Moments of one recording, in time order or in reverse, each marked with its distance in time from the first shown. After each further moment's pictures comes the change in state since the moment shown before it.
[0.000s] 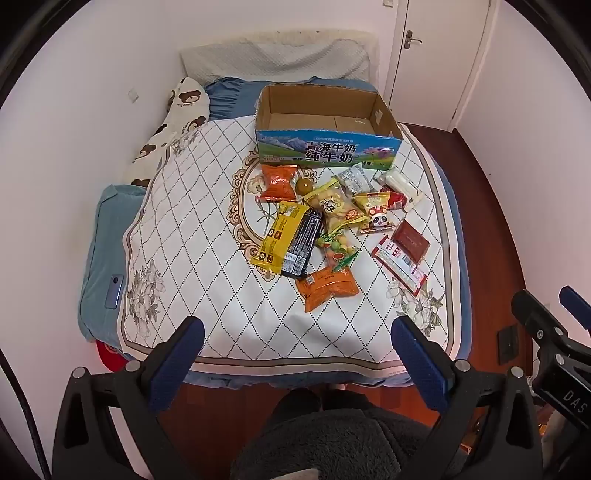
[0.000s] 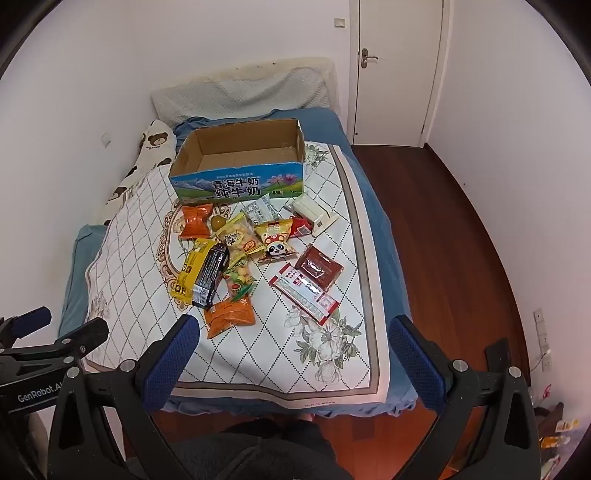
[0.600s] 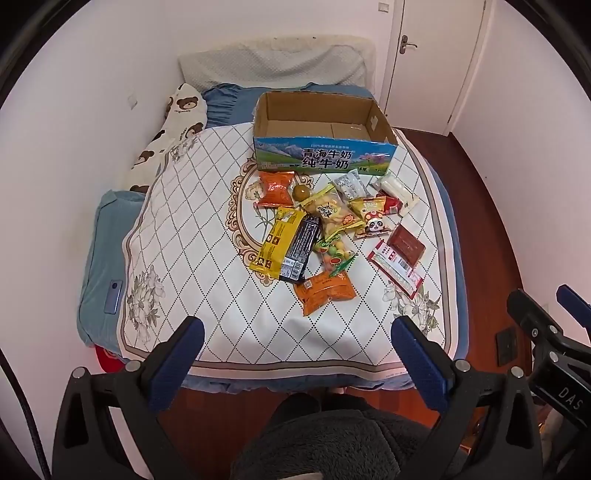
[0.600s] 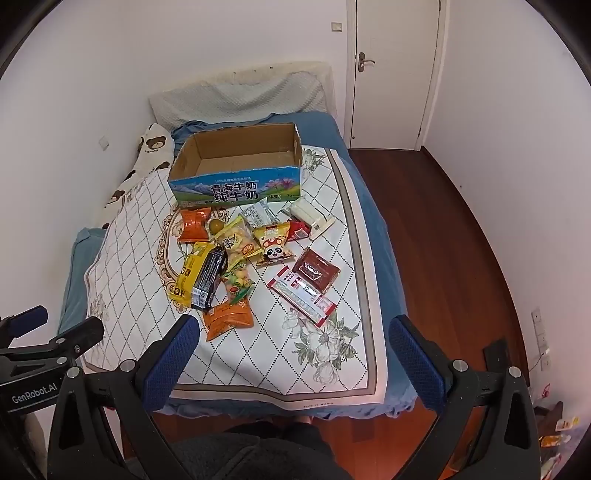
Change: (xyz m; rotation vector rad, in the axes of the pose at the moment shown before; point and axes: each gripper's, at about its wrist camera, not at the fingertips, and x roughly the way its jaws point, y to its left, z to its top) left arm -0.012 -0.005 0.004 0.012 -0.027 0.000; right arm -0.008 -0.001 0.001 0.000 -0.019 -0.002
